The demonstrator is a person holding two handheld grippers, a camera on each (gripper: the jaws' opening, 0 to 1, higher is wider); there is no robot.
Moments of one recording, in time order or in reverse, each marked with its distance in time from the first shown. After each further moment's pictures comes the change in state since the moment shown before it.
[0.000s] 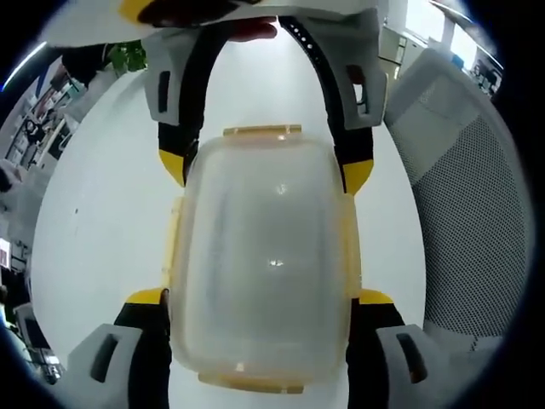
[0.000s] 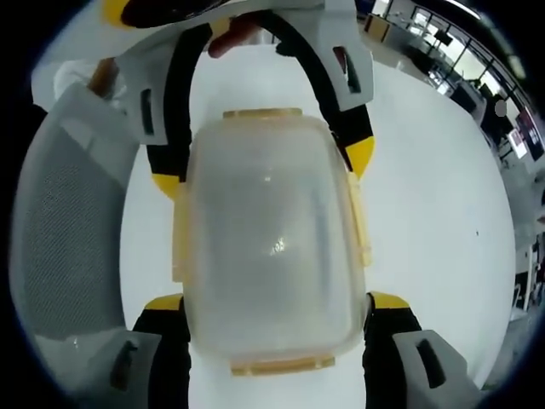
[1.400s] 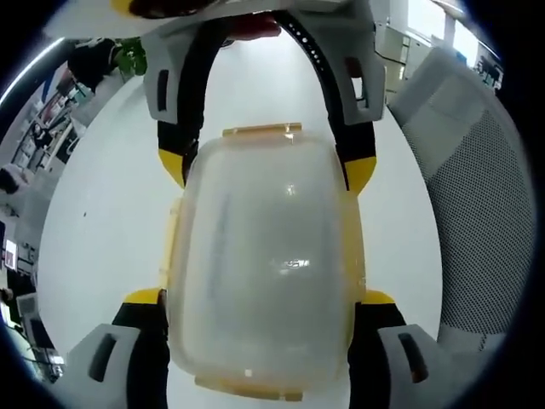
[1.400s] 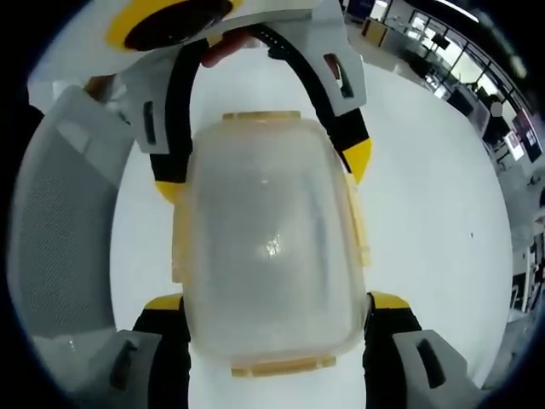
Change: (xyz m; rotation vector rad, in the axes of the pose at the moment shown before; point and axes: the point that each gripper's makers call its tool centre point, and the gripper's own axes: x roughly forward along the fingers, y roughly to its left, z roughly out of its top) left arm 0.007 0.020 0.004 0.002 -0.012 0.051; right arm -0.001 -0.020 0.000 -0.005 -0.018 -0.019
